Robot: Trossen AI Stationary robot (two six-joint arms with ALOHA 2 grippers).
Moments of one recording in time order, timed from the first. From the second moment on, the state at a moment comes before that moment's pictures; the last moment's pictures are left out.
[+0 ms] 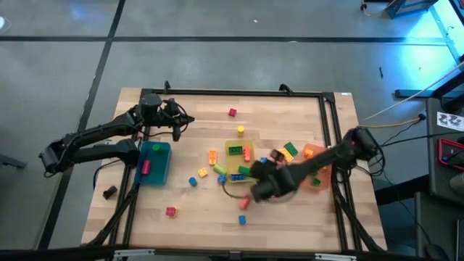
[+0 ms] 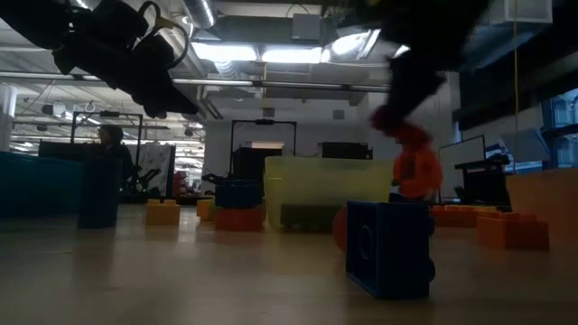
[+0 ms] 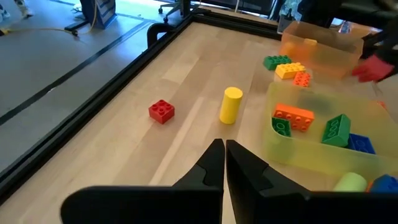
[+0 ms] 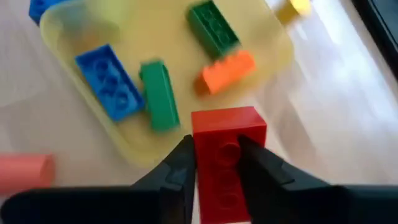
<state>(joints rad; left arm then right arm) 0.66 0.80 0.43 -0.06 0.33 0.08 0.42 1.82 1.39 -0.98 0.60 0.81</state>
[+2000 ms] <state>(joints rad) 0.13 1.68 0.60 0.85 0.29 0.05 0.12 1.82 1.39 -0.57 0.28 0.04</state>
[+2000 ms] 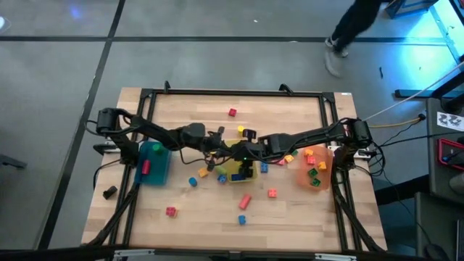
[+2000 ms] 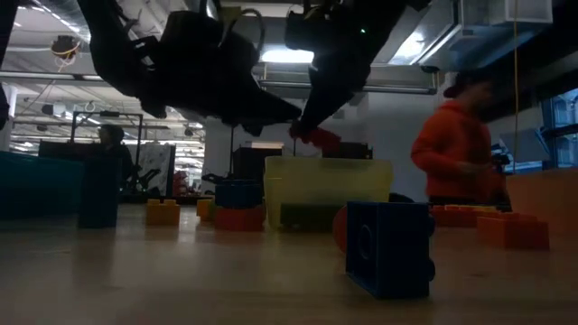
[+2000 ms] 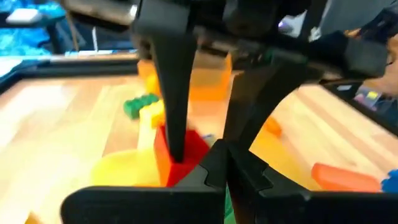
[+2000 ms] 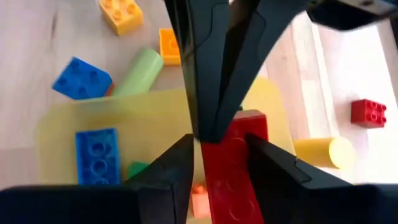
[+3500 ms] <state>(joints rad) 0.18 1.52 0.58 0.75 0.15 0.16 0.12 1.82 1.59 -1.26 0.27 0.38</state>
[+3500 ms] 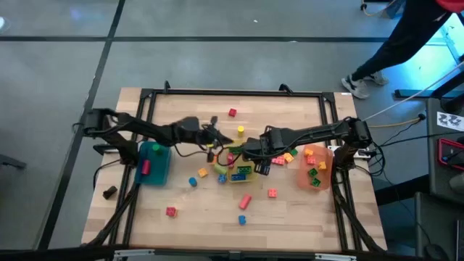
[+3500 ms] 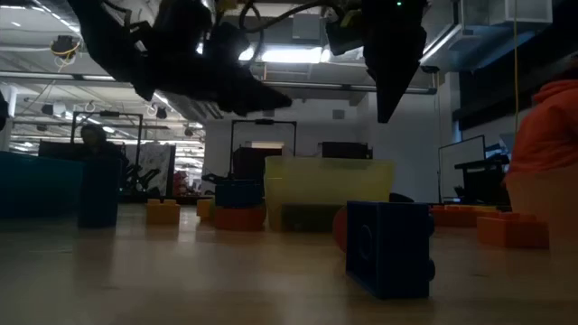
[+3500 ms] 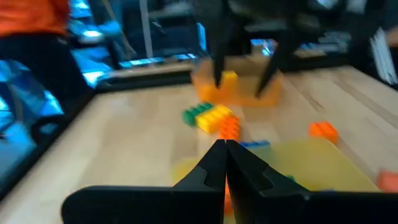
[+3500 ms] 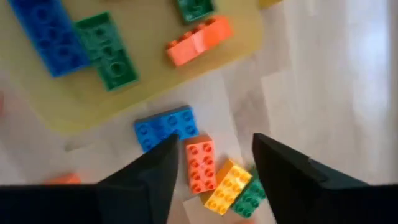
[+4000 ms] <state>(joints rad) 0.34 0.95 0.19 0.74 0.15 0.11 0.06 1.82 1.44 -1.30 0.13 0.39</state>
